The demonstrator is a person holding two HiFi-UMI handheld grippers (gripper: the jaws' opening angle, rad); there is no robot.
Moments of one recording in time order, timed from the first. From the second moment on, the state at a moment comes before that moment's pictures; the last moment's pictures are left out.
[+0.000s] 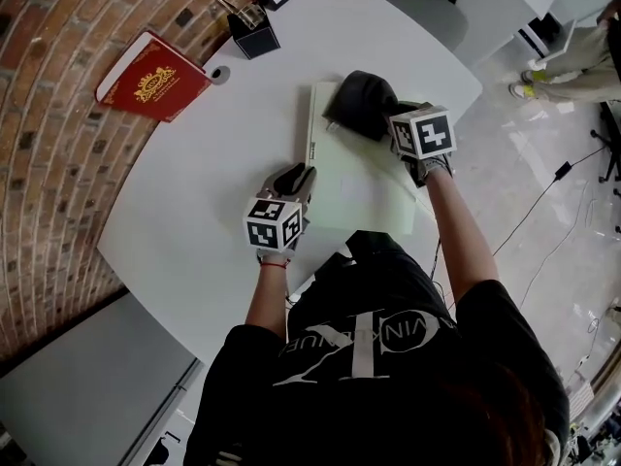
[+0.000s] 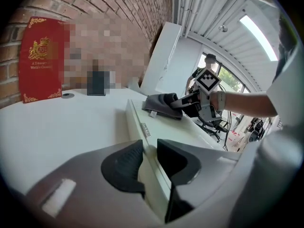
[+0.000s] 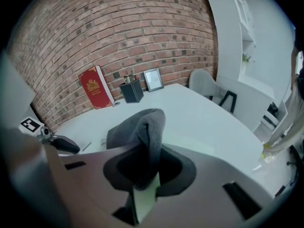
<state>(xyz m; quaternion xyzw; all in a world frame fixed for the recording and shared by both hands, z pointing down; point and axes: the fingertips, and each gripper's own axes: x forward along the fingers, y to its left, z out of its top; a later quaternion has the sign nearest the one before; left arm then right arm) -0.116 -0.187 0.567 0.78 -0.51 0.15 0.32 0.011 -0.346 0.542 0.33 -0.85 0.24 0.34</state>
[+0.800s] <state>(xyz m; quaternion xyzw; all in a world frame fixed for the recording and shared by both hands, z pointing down) -0.115 -0.187 0.565 0.78 -0.51 0.13 0.34 0.118 -0.348 0.544 0.43 -0.80 0.27 0.31</state>
